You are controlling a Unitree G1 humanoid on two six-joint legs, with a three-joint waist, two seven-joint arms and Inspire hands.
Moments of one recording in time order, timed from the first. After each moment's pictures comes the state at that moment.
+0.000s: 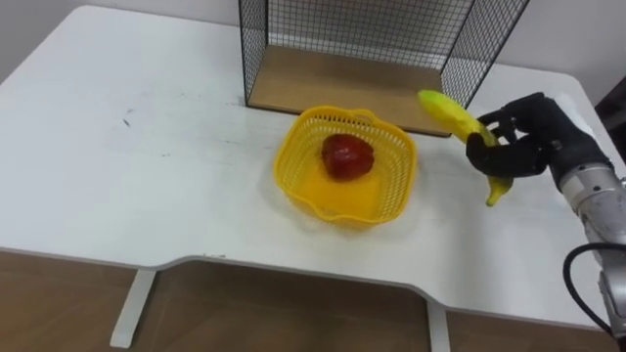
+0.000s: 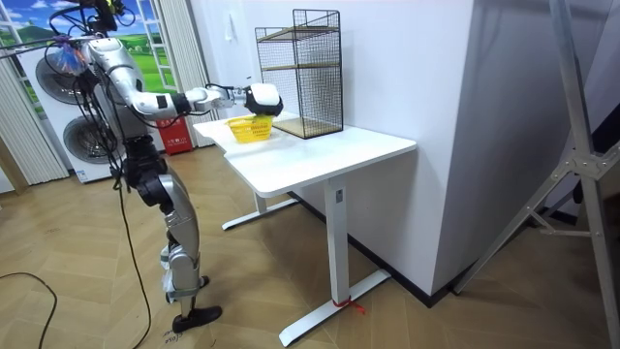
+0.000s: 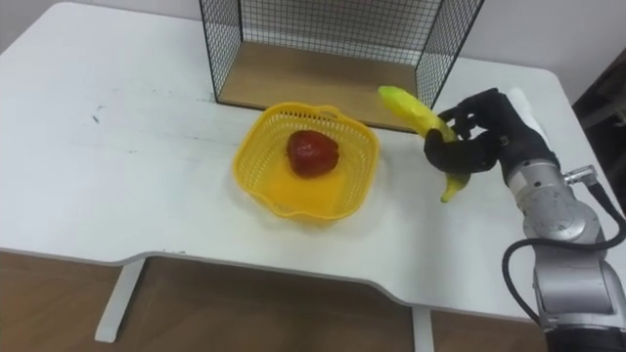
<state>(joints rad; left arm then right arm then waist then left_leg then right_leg) 0.24 0.26 0.18 0.96 0.41 0.11 0.01 -0.17 -0.51 -0.14 0.12 -0.18 0.09 0.18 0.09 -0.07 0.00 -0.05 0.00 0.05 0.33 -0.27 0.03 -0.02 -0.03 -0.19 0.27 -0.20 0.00</state>
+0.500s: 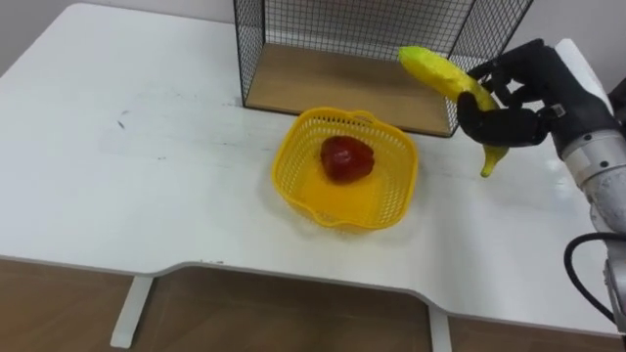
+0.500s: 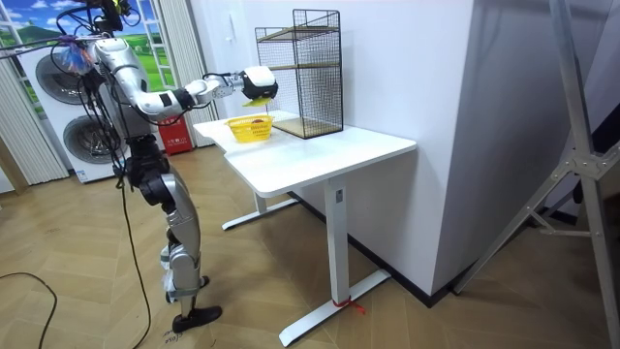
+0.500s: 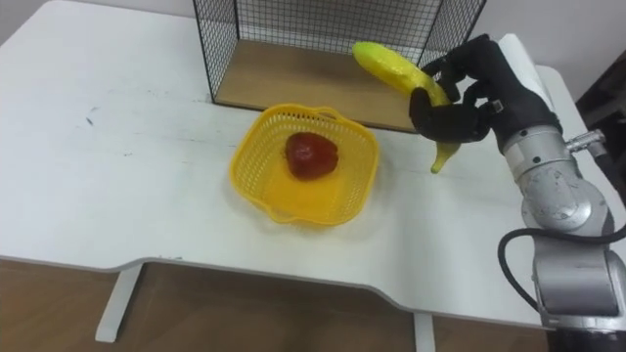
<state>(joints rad) 0.24 0.24 0.18 0.94 0.41 0.10 -0.01 -0.17 -0.51 -0.14 -0.06 -0.25 0.08 0.21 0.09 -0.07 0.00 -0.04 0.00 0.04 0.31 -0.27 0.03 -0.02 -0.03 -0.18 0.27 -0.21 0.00</state>
